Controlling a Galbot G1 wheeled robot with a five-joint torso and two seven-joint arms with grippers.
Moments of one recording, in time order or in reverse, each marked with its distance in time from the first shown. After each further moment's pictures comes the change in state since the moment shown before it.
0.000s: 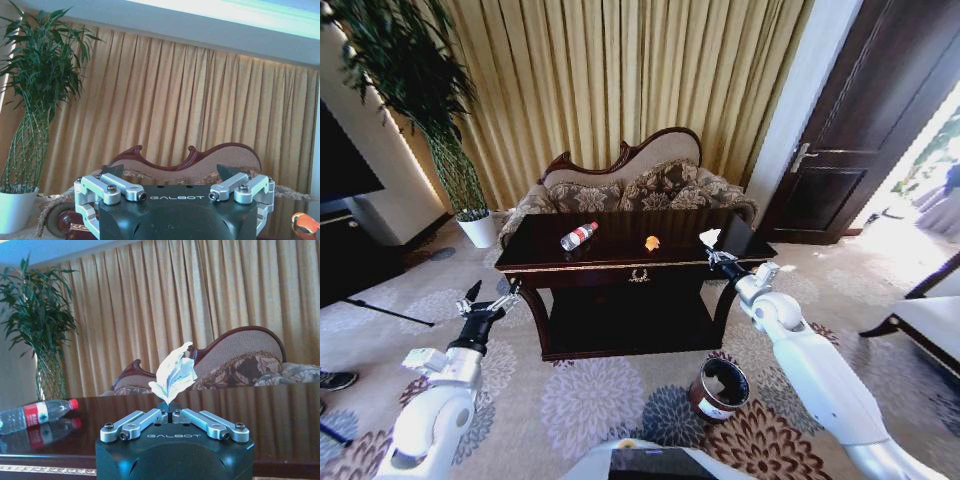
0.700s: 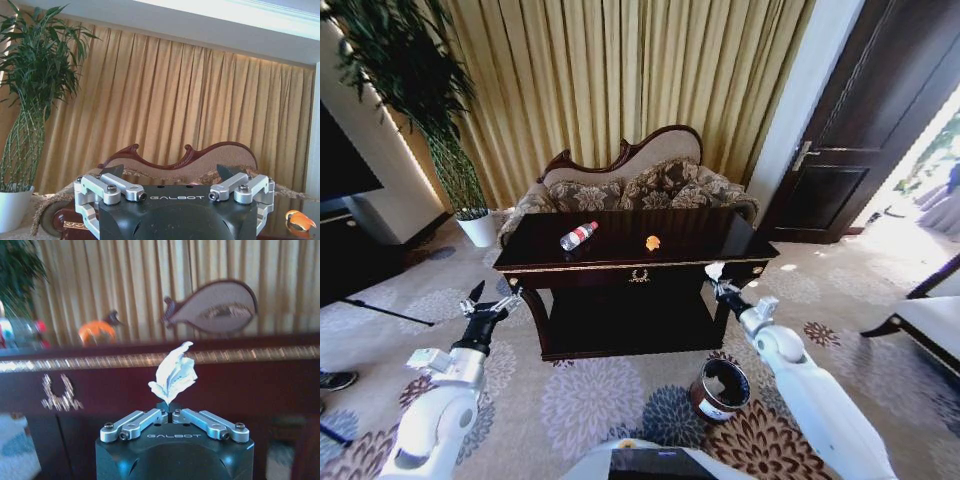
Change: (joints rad) left arm -0.003 -0.007 0.024 -0.001 0.014 -0.001 -0.001; right arm -0.190 0.083 0.079 -0.181 -0.185 0.096 -0.101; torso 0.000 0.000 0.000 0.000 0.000
